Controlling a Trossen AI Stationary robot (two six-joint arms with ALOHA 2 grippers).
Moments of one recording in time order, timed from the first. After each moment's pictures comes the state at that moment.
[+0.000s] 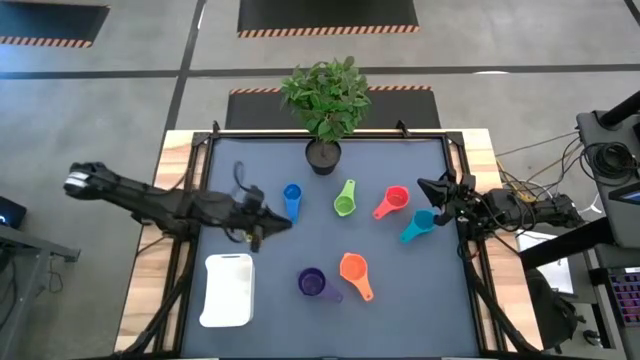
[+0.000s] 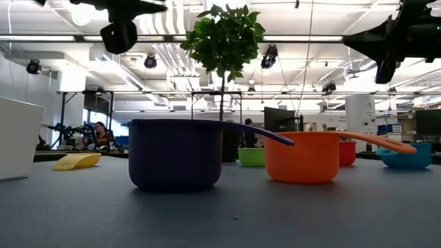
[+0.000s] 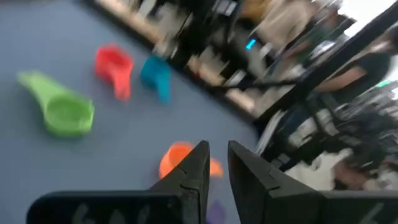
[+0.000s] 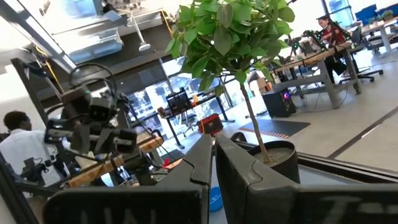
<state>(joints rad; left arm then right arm) -0.23 1.03 0.70 0.04 -0.20 -0.73 0.10 0.03 0.05 0.24 0.50 0.27</state>
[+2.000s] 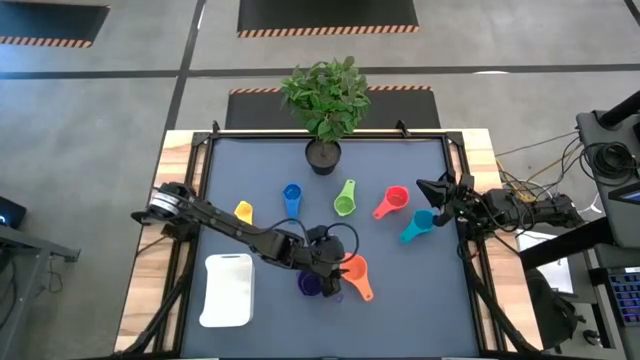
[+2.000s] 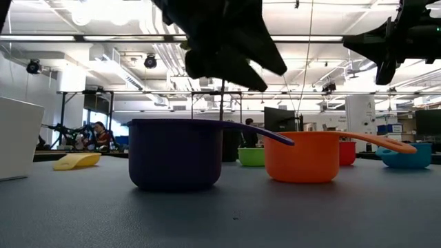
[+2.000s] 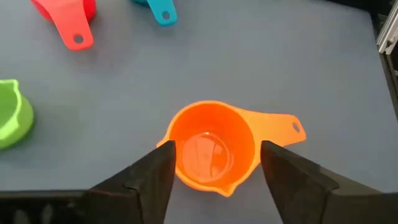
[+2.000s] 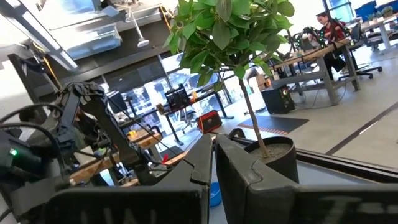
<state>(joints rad) -0.33 1.91 1.33 -0.16 -0.31 -0.48 0.10 0.03 0.05 0.22 0.50 0.28</state>
